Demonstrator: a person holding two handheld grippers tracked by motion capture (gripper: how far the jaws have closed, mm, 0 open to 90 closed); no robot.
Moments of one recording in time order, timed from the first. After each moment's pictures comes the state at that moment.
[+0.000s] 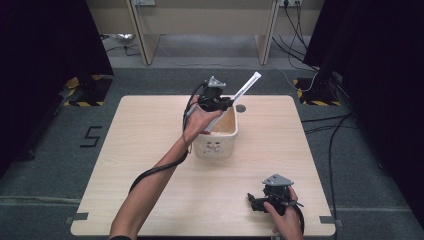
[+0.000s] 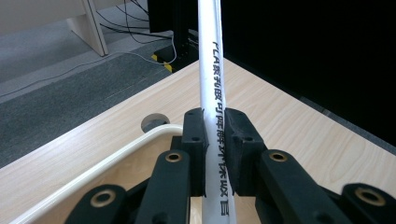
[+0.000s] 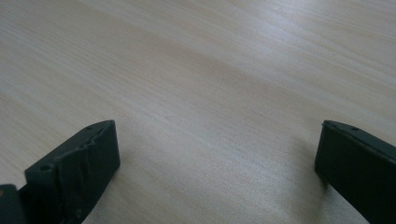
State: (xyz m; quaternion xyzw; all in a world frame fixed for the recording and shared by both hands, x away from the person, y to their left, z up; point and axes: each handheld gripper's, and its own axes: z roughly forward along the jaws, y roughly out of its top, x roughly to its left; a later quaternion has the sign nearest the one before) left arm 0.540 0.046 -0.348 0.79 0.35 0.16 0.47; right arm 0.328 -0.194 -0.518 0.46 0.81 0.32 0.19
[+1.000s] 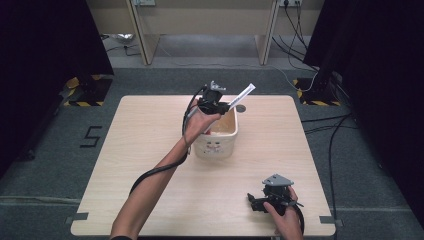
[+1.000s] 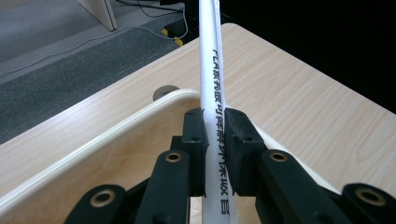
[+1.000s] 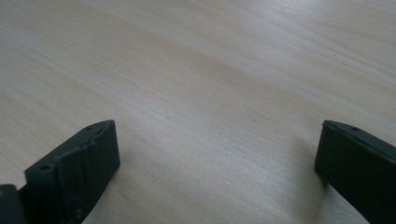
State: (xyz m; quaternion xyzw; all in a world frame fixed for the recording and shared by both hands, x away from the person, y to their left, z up) left arm 0.546 0.046 -0.366 0.81 0.37 0.16 0.42; right arm 0.328 -0.194 -0.518 0.45 0.81 0.33 0.19
